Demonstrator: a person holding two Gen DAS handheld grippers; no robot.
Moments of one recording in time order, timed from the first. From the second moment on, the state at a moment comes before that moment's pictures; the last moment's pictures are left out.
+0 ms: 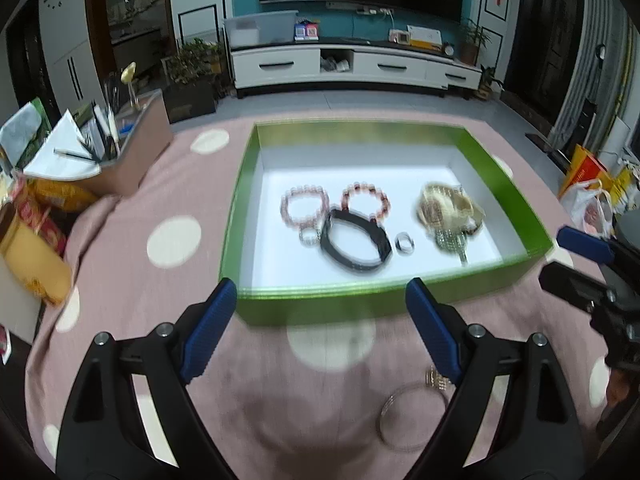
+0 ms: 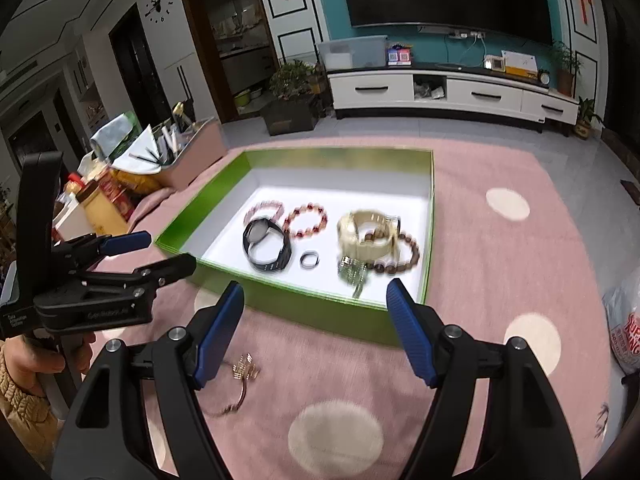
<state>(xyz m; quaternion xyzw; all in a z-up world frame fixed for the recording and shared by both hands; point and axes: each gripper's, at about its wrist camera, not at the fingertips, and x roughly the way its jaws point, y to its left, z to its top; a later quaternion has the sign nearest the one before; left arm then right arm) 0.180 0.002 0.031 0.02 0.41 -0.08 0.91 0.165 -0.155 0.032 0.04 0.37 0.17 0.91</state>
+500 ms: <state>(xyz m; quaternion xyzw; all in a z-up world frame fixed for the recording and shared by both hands) 0.124 -0.019 -0.036 0.06 0.47 -0.13 0.87 0.139 -0.118 -0.016 0.02 0.42 0.24 0.88</state>
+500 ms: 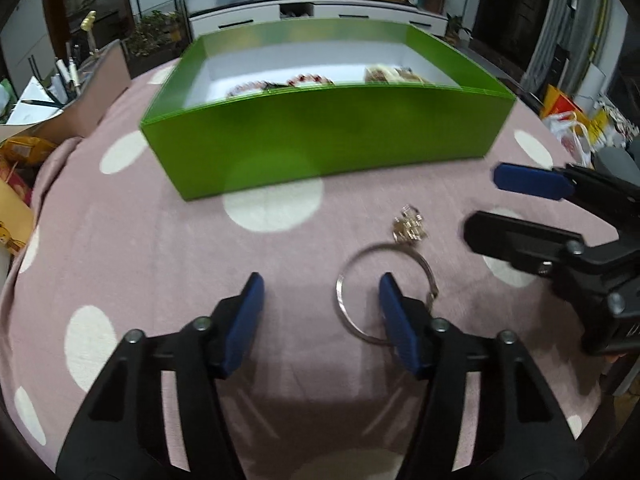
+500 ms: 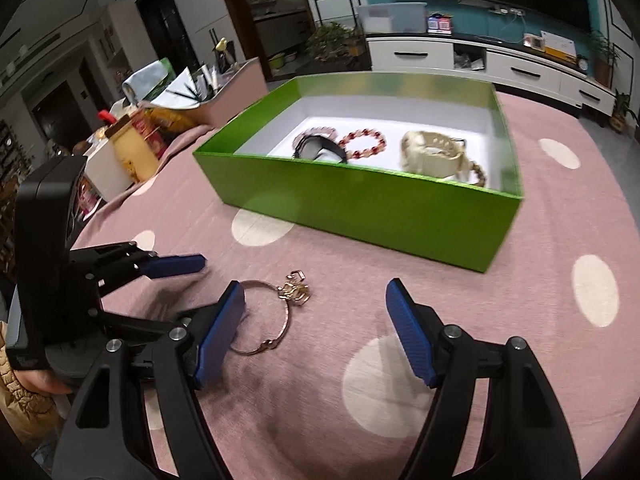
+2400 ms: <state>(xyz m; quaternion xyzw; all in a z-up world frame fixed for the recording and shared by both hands) 0.243 -0.033 0.045 0.04 0.39 -0.11 0.91 0.219 -0.146 0.040 0.02 0.34 0.19 0.92</state>
